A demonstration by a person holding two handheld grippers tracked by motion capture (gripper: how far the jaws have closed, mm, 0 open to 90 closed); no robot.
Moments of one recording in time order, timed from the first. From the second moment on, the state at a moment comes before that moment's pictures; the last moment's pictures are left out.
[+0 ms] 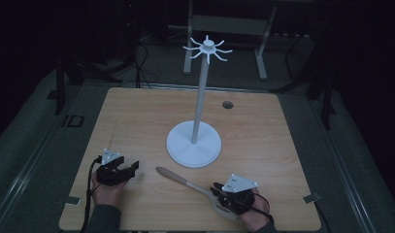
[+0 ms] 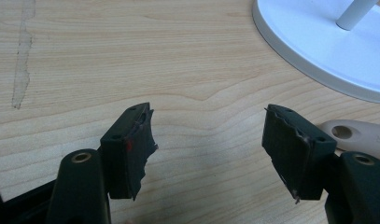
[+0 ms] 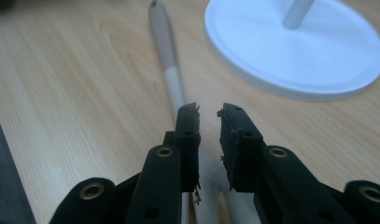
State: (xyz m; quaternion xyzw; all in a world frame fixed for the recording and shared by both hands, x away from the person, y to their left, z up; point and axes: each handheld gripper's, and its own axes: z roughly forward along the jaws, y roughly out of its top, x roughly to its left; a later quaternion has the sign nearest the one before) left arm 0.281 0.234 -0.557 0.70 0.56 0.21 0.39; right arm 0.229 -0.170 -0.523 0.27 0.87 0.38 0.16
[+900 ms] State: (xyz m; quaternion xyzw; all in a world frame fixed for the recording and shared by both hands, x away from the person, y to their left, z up) left arm 0.281 0.233 -0.557 0.70 0.56 0.21 0.39; right arm 0.199 -0.181 -0.537 0.26 0.89 0.34 0.13
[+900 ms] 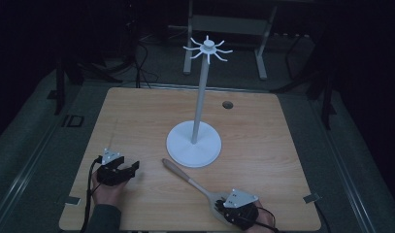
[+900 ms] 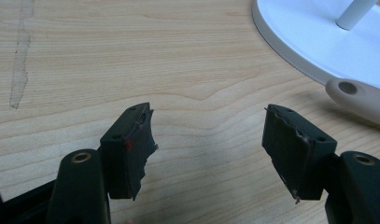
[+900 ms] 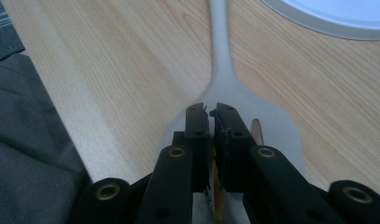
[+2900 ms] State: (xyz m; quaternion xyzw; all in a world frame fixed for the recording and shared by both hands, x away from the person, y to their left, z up) left arm 0.282 0.234 -0.557 0.70 0.56 0.21 0.39; right arm 0.319 -0.105 -0.541 0.32 0.90 0.26 0.10
